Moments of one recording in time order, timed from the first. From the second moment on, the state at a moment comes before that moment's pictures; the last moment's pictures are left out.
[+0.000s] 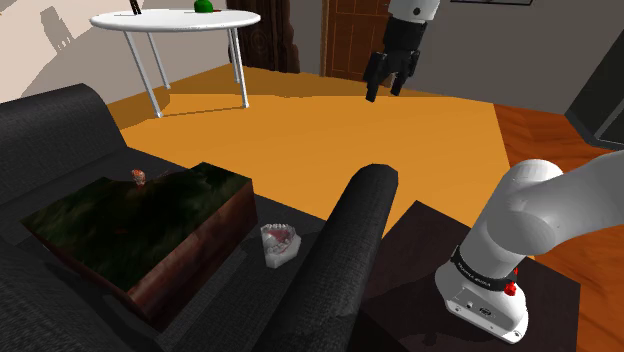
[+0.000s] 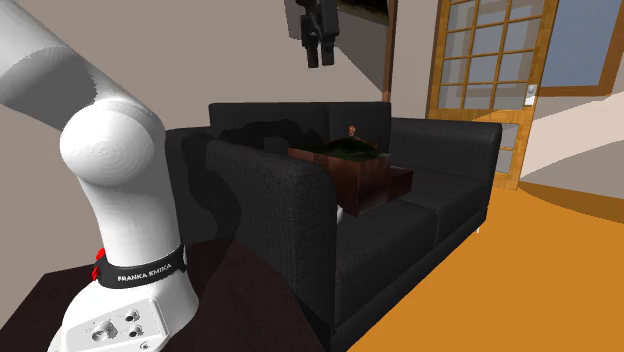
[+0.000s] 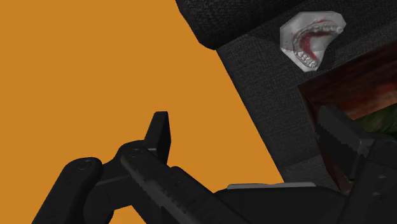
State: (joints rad) arm 0.02 -0.74 0.00 -2.30 0.04 1.68 0.17
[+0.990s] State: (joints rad) arm 0.11 -0.56 0.00 -2.57 0.17 2.15 0.09
